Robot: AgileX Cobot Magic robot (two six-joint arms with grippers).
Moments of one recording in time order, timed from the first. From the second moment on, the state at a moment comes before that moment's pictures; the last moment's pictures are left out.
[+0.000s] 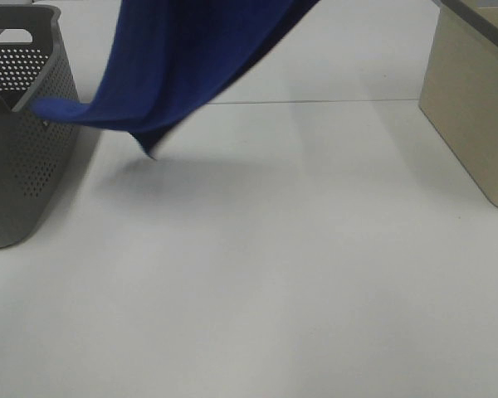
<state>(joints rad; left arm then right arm) -0.61 1.68 -1.98 0.50 0.25 0.22 0.18 1.60 -1.94 0.30 0.99 -0.47</state>
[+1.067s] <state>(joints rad) -0.38 1.95 -1.98 0.55 -0.32 0.21 0.18 1.80 -2.06 0.15 0.60 -0.67</state>
